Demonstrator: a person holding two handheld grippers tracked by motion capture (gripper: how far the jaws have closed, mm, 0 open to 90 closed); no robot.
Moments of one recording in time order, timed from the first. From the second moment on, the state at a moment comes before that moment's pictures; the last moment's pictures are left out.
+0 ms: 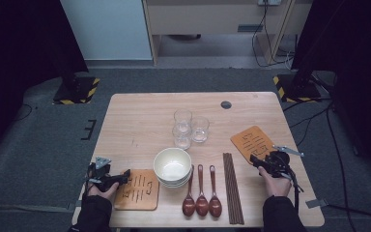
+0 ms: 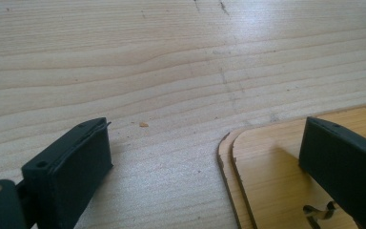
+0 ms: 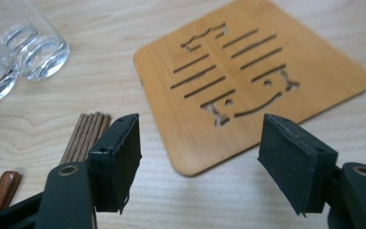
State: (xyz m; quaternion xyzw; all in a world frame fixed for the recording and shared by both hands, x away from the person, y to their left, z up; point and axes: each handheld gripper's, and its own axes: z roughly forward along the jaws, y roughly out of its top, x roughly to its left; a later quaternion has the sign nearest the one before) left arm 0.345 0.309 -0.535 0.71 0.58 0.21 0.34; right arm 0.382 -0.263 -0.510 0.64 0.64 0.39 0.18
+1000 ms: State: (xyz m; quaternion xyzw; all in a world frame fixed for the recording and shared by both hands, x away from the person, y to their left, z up) left arm 0.345 0.309 -0.535 0.71 0.58 0.21 0.34; right arm 0.431 -0.292 -0.495 0.55 0.71 0.36 0.25
